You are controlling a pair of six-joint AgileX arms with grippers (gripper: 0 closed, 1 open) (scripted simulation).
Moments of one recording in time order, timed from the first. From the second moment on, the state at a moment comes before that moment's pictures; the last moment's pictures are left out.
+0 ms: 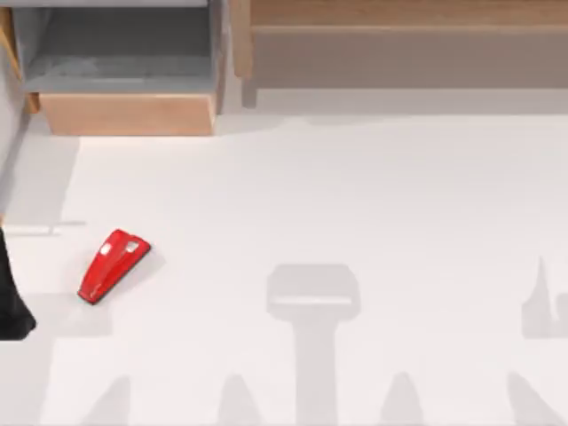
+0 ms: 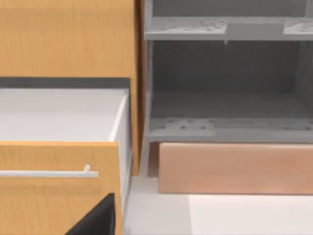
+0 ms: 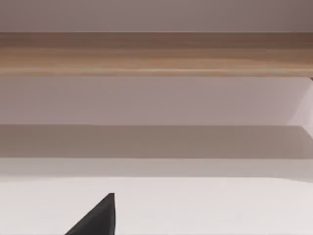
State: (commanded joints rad) left arm 0.00 0.00 0.00 0.00 0.00 0.00; right arm 0.00 0.00 0.00 0.00 0.00 0.00
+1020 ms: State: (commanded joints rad) left arm 0.14 1.12 1.05 -0.56 0.01 0.09; right arm 0.00 0.00 0.00 0.00 0.00 0.00
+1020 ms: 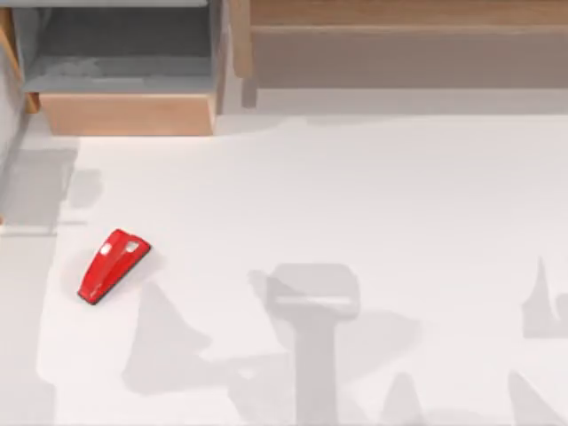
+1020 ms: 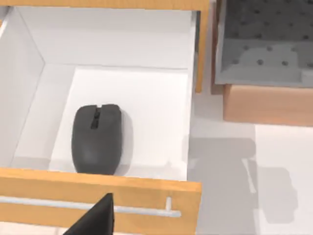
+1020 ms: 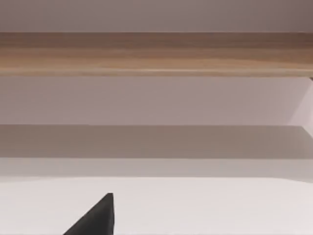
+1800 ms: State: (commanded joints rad) left arm 0.32 2.35 2.22 -1.19 0.02 0.18; right arm 0.00 0.00 0.00 0.00 0.00 0.00
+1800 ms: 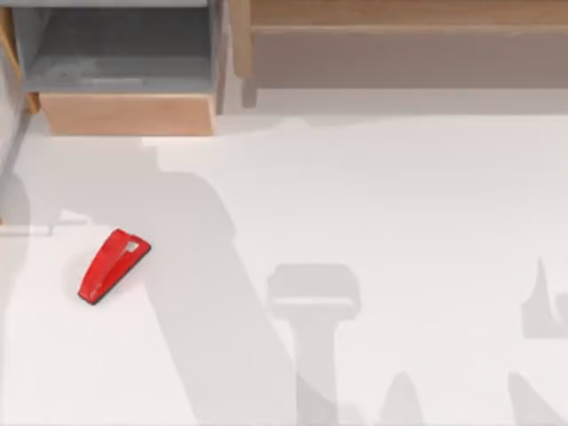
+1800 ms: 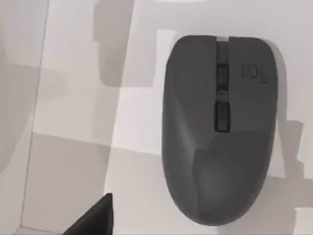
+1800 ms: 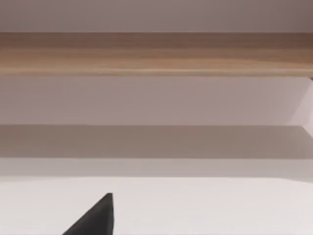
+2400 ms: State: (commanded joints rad) left arm 0.32 2.61 2.46 -1.32 0.02 0.20; right arm 0.00 0.00 0.00 0.00 0.00 0.00
